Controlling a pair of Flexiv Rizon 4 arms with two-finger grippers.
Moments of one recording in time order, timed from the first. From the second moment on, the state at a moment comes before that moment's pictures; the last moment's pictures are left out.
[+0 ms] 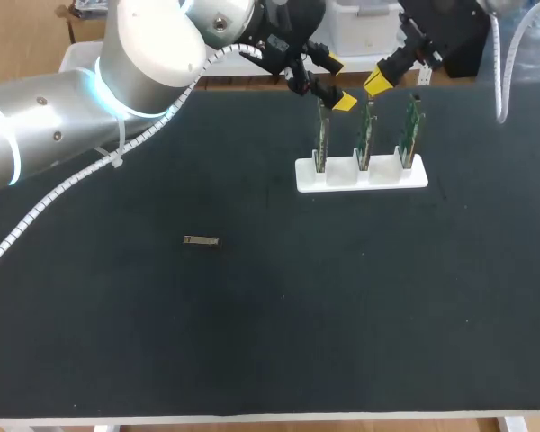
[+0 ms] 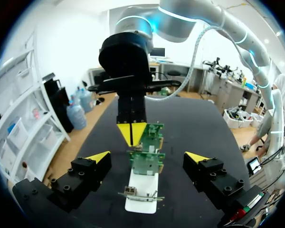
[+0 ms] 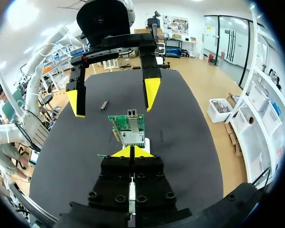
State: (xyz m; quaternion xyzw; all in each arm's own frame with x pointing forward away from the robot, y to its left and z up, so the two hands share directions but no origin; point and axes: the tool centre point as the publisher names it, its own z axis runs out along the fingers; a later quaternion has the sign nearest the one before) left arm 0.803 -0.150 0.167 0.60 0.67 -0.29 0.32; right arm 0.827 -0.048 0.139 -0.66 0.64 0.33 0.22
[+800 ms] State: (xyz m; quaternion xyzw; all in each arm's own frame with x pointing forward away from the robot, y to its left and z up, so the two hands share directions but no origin) left arm 0.803 -0.150 0.167 0.60 0.67 -0.29 0.32; right arm 0.832 -0.048 0.140 -0.65 0.64 0.32 0.23
